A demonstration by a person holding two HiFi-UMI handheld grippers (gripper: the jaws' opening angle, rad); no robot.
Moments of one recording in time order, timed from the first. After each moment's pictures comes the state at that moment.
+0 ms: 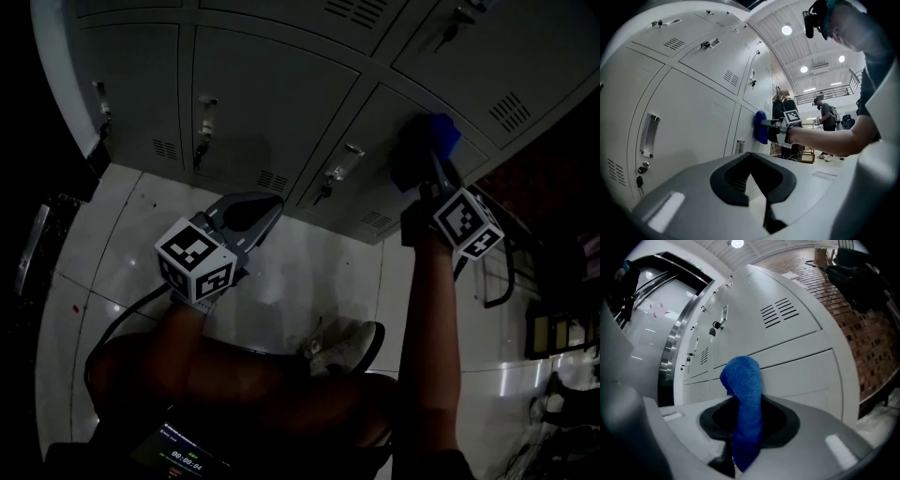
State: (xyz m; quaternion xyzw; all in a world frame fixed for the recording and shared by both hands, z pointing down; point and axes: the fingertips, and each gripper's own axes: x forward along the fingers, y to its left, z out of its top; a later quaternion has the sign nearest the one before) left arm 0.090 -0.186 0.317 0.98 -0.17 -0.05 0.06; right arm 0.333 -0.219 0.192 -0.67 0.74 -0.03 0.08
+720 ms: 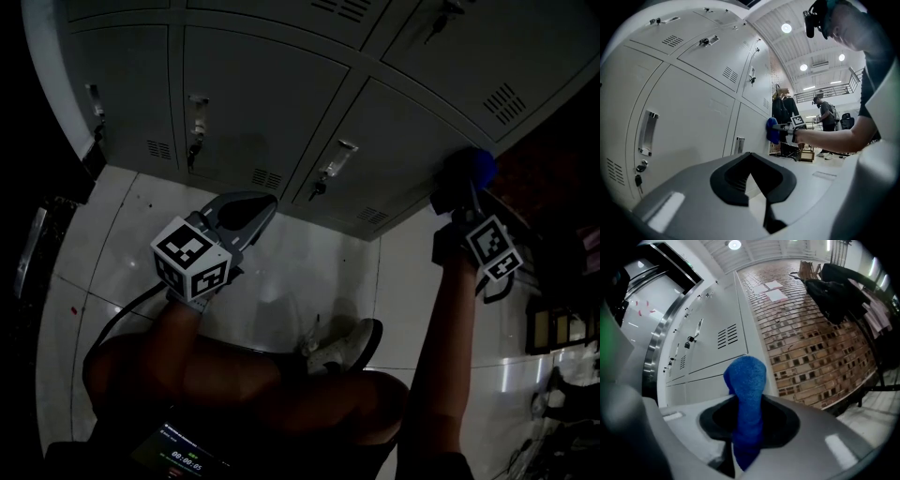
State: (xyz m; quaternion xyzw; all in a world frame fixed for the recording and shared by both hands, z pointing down) left arm 0.094 -0.185 0.323 0.98 -0.17 -0.03 0.06; right arm 0.442 -0.154 0.200 -0.74 0.66 -0.04 0.09
